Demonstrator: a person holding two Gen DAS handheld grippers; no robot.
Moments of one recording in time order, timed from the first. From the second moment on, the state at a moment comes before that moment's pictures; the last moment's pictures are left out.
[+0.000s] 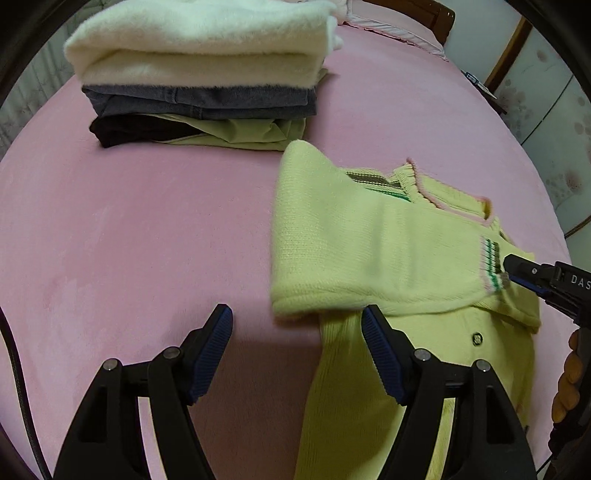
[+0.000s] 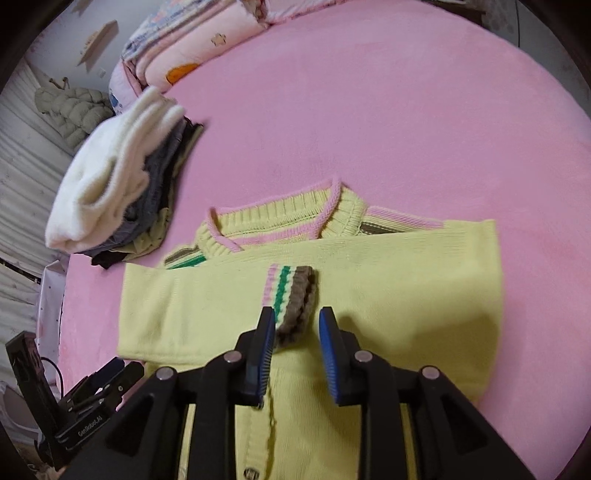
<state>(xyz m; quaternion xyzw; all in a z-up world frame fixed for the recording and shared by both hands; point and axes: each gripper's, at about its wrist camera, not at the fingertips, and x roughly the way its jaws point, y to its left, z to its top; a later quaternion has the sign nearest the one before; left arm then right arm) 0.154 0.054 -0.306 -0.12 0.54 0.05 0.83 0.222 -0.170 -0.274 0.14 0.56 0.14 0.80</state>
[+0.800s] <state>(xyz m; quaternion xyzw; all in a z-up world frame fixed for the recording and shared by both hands) 0.177 0.056 -0.317 -0.17 0.52 0.05 0.84 0.216 -0.174 -0.195 0.09 0.43 0.14 0.89</state>
